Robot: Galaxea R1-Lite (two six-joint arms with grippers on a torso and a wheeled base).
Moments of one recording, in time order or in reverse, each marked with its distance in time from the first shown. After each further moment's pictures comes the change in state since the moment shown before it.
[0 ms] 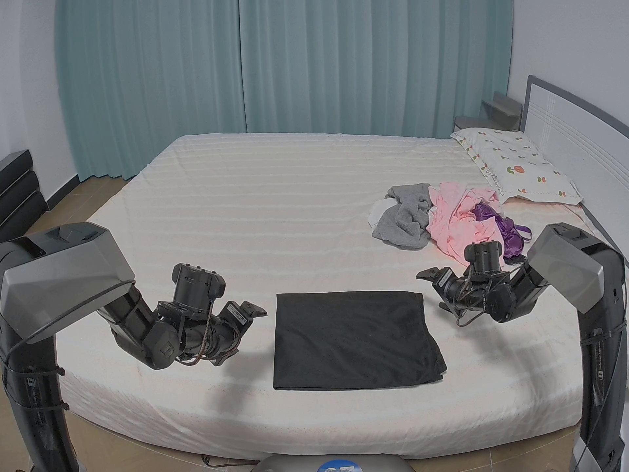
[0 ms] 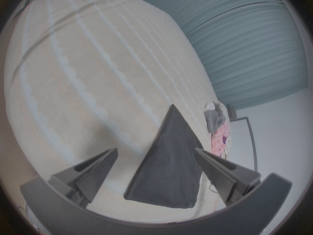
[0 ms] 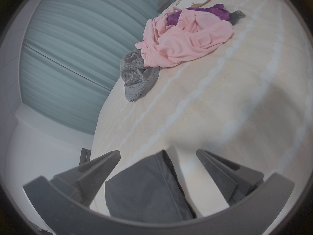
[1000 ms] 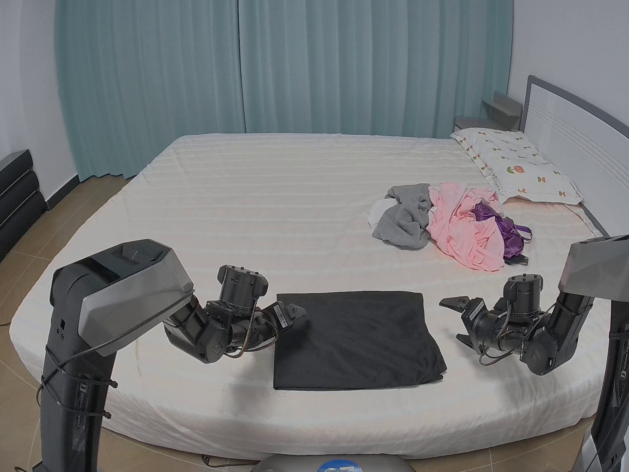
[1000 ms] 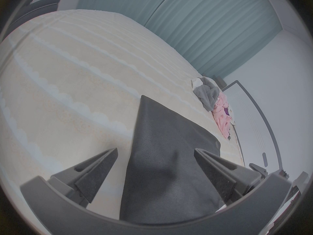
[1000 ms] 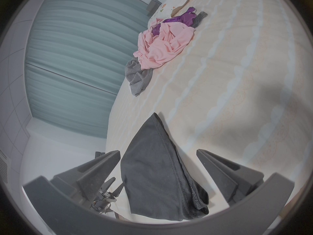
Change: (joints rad) left arm -0.061 0.258 -0.320 -0.007 -0.002 0.366; right arm 0.000 -0.229 0.686 -0.519 0.053 0.135
